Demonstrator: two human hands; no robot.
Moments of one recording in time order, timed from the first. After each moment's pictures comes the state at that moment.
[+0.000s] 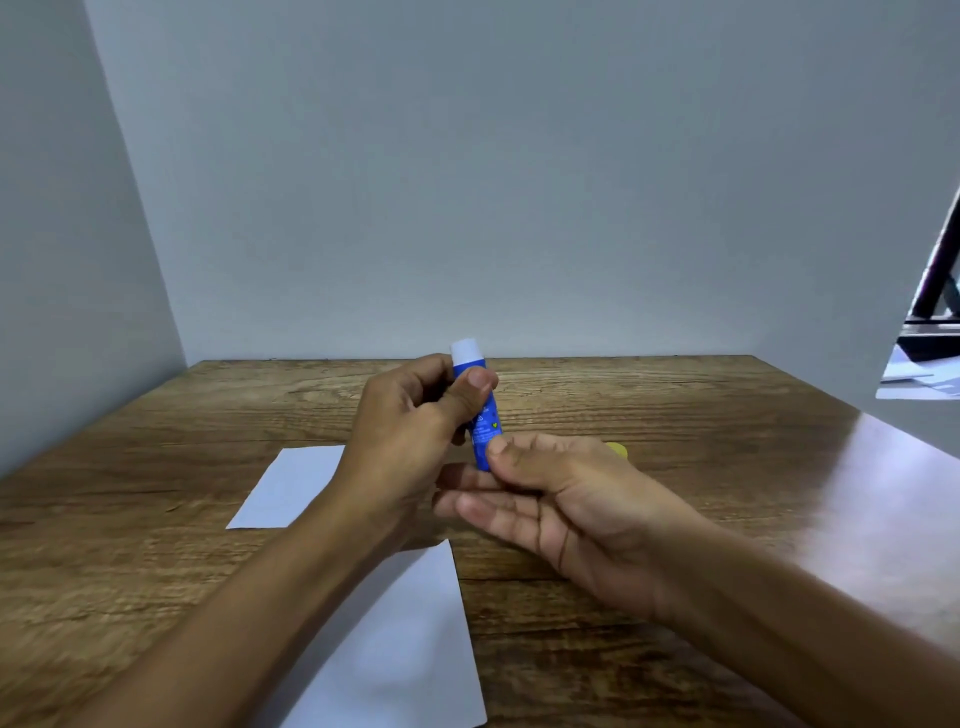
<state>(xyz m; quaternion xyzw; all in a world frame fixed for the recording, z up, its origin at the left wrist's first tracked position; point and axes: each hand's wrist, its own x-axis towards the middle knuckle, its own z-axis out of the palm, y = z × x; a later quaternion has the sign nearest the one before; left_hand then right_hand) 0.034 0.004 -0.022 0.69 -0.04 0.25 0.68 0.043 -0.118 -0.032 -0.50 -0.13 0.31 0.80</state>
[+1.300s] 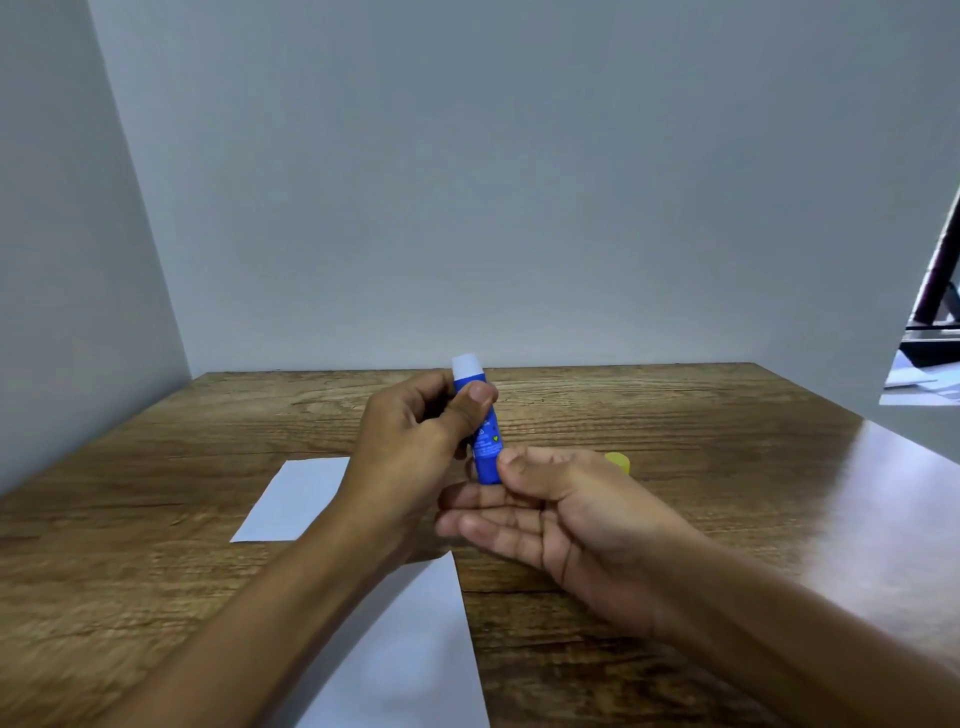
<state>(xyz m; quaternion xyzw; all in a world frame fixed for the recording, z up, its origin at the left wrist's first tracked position) 0.034 0.005 -0.024 0.69 -0.05 0.26 0.67 0.043 -0.116 -0.033 -0.51 -0.14 0.30 0.79</state>
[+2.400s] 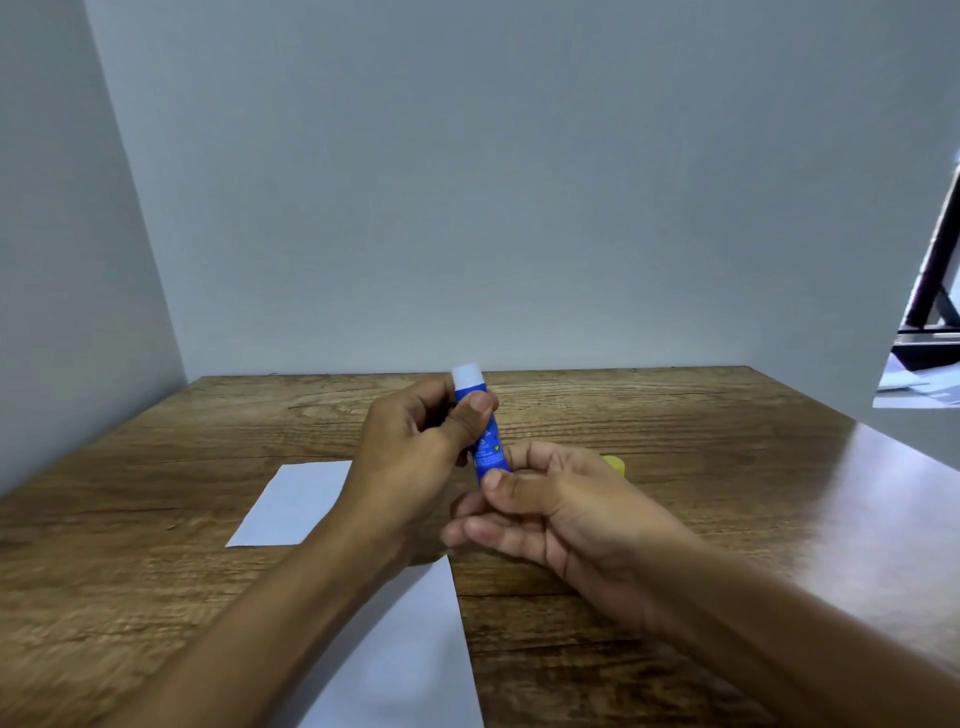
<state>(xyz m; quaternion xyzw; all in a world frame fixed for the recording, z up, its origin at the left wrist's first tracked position) 0.034 0.004 -0.024 0.70 -0.07 0.26 0.66 0.047 -0.118 -0.036 -0.56 -0.18 0.27 0.76</state>
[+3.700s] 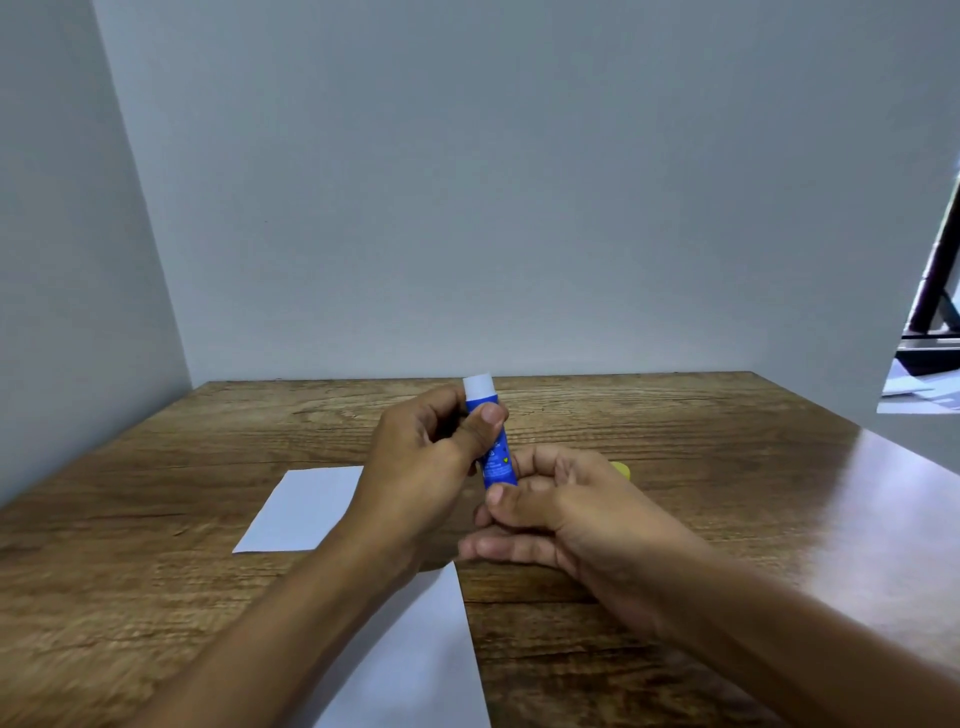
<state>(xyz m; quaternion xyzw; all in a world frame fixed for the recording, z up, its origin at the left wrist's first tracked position) 0.034 0.005 -0.026 0.72 -0.06 0.26 0.65 0.047 -0.119 -0.036 -0.61 -0.19 0.24 0.73</state>
